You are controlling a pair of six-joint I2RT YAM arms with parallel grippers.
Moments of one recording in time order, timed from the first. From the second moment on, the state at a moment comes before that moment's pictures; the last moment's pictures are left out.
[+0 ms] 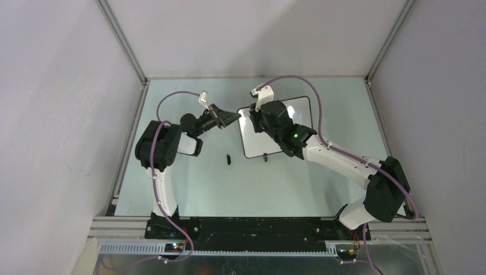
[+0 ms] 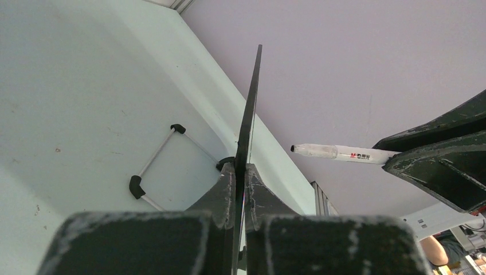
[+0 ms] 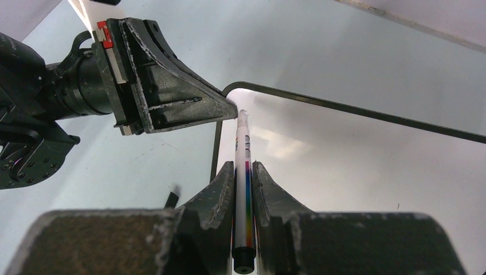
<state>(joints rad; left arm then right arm) -0.22 2.04 0.82 1.49 0.81 -1.07 0.84 1.50 1.21 -0.05 0.31 0.15</state>
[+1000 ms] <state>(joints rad) -0.22 2.04 0.82 1.49 0.82 -1.05 0.84 1.55 1.24 -0.09 0.32 0.15</state>
